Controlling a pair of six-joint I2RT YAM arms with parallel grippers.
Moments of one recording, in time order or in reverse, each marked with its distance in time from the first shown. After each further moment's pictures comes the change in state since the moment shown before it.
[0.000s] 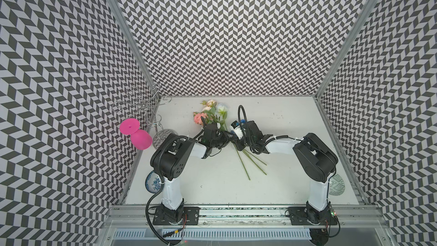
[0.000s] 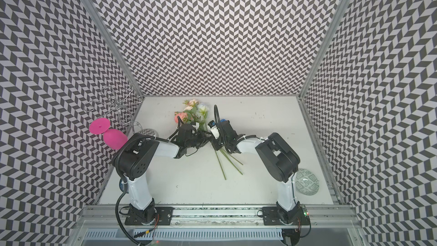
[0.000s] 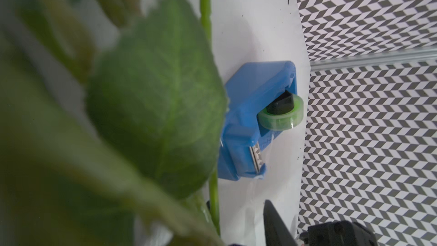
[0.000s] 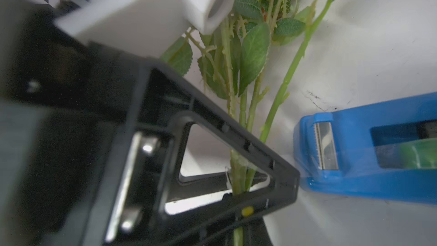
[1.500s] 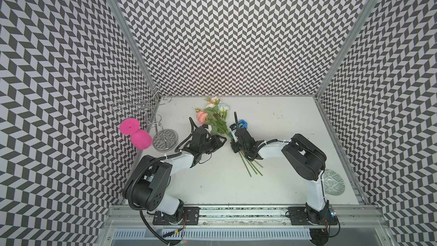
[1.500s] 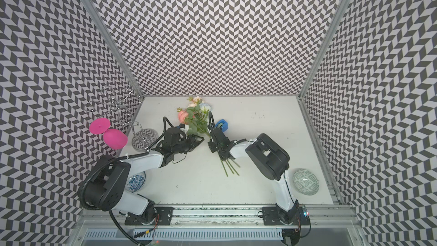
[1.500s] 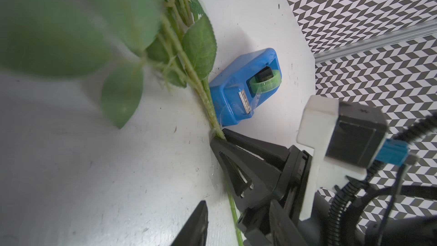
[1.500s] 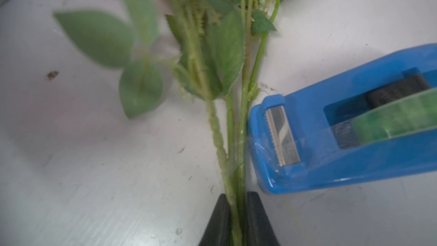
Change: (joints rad) left arm 0.060 -0.389 -0.191 -0.252 -0.028 0.194; right arm 0.090 0.113 -0.005 0.122 0.392 0.112
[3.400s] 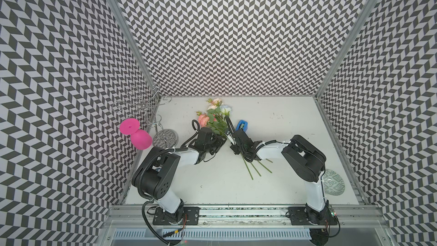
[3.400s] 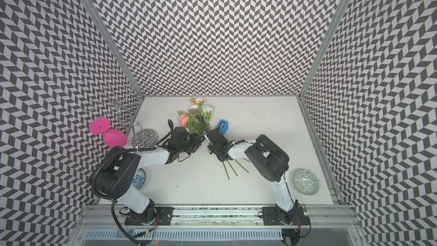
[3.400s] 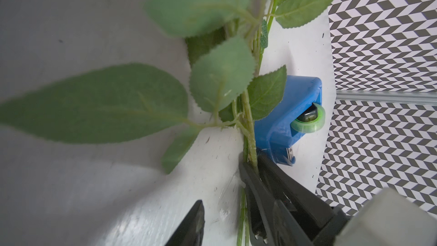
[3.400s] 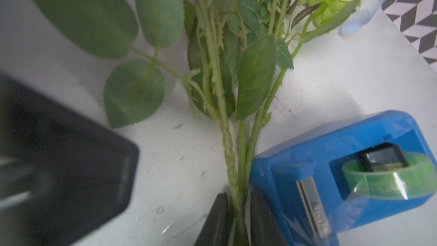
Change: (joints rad) left arm -0.042 0.125 0.060 -0.015 -0.127 -0.251; right arm 0.031 -0.011 0.032 -0.083 0.130 -0.352
